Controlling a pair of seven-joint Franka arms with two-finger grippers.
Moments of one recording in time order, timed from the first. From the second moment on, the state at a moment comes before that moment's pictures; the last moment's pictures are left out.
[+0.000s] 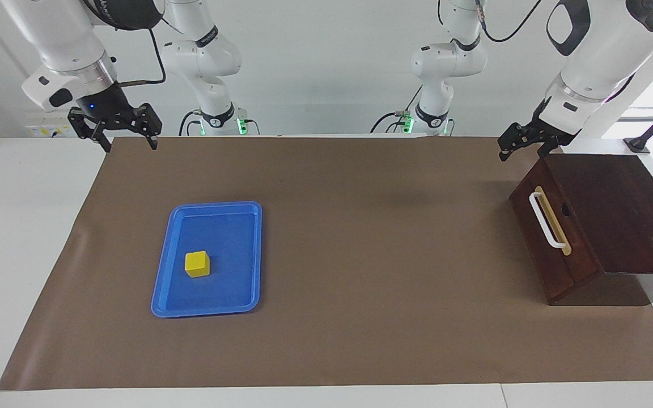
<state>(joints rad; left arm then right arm) 0.02 0.00 -0.08 -1.60 -0.02 1.51 -0.09 -0.03 -0.05 0.00 -1.61 -0.02 1.54 -0.10</state>
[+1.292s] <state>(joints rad) 0.02 -0.01 -0.09 -1.88 0.33 1.91 -0.09 -0.09 -0.11 -0.01 -1.94 0.10 1.87 -0.83</state>
